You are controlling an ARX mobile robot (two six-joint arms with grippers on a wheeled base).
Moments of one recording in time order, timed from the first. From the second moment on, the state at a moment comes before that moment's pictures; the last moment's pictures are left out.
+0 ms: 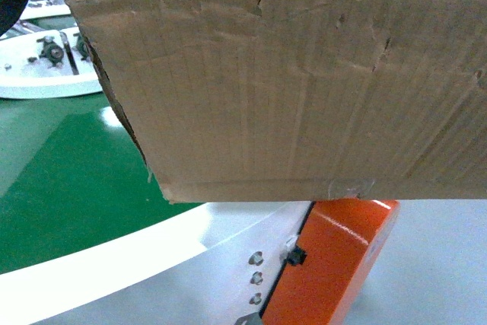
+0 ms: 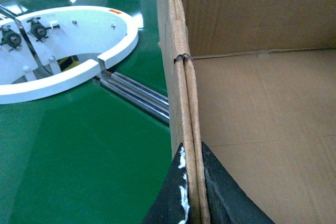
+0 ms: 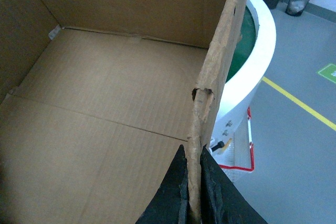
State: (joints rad) left arm -0.52 1.37 0.88 0.24 -0.49 -0.14; right arm -0.01 1.35 0.94 0.12 -0.35 -0.12
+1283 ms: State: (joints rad) left arm -0.52 1.37 0.88 0.24 -0.49 -0.14; right arm -0.01 1.35 0.94 0.12 -0.35 -0.12
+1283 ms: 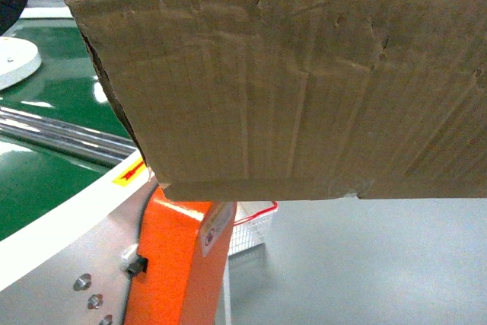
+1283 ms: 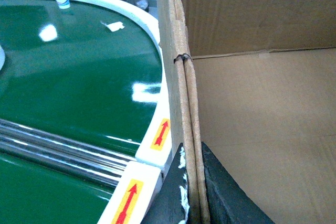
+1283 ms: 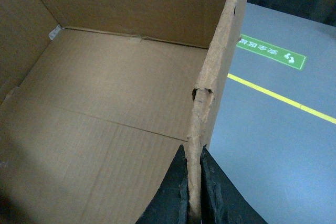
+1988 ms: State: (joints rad) left arm -0.52 1.37 0.88 0.24 -0.49 -0.14; right arm -0.01 1.35 0.94 0.12 -0.35 -0.12
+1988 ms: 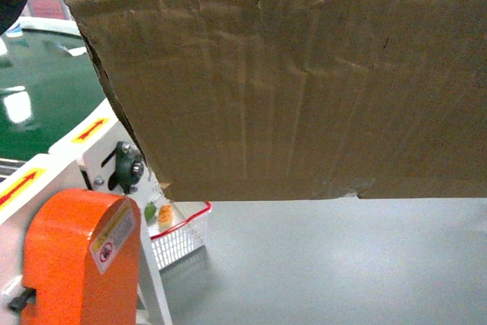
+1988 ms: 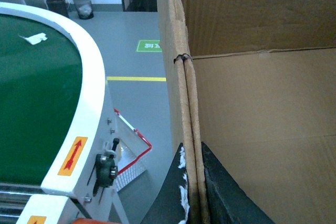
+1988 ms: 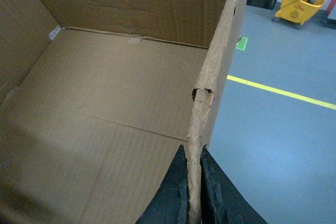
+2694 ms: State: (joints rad) left arm -0.52 1.37 0.88 0.24 -0.49 -0.14; right arm -0.01 1.35 0.94 0.12 -0.35 -0.12
